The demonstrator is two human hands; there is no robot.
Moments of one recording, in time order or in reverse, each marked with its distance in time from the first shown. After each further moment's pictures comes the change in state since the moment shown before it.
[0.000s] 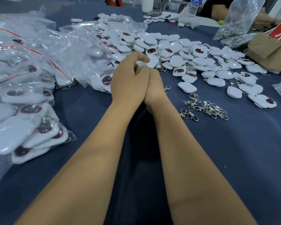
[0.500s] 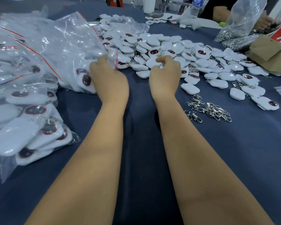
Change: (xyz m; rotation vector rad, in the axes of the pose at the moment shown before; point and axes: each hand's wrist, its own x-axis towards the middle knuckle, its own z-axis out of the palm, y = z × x) left_hand 0.023 -0.028 -0.021 0.193 0.355 -0.177; right_hand 0.034 0.005 -0.013 -0.423 0.505 -0.090
